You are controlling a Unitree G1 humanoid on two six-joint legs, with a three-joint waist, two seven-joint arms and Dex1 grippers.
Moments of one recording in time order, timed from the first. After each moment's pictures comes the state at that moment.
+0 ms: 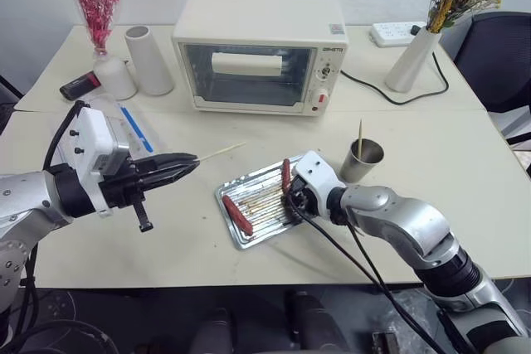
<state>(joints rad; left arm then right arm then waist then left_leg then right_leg) -0.15 0.94 0.46 -0.62 -0.85 0.73 -0.74 -0.56 -0.54 0.39 -0.39 0.47 1.06 0.27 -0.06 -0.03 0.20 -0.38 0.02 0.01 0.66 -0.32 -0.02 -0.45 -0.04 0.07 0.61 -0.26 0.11</state>
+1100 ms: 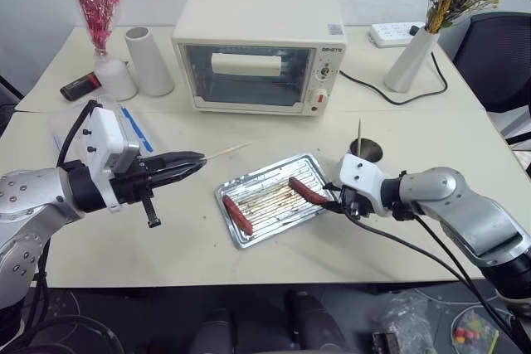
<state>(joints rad) -0.19 0.92 0.37 -0.58 -0.81 0.67 -0.75 -0.52 -0.91 0.34 -0.34 0.29 0.68 0.87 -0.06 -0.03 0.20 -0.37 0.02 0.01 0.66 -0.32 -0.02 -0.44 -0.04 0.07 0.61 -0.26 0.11</state>
